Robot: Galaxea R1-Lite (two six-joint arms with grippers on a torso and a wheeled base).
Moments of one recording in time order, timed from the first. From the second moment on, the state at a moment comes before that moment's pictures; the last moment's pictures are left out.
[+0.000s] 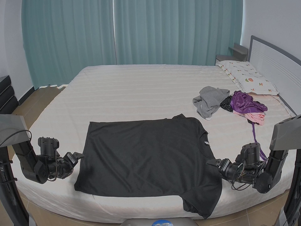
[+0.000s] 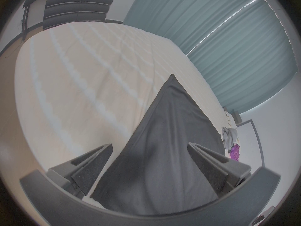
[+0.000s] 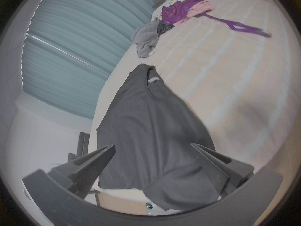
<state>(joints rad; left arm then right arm) 0.06 2.15 -0.44 -0.94 -0.14 -0.79 0.27 2.20 -0.31 -1.22 0.16 0.92</state>
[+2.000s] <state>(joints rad) -0.01 2.29 -0.16 -1.24 0.07 -0.54 0.28 2.27 -0.20 -1.36 0.18 0.94</state>
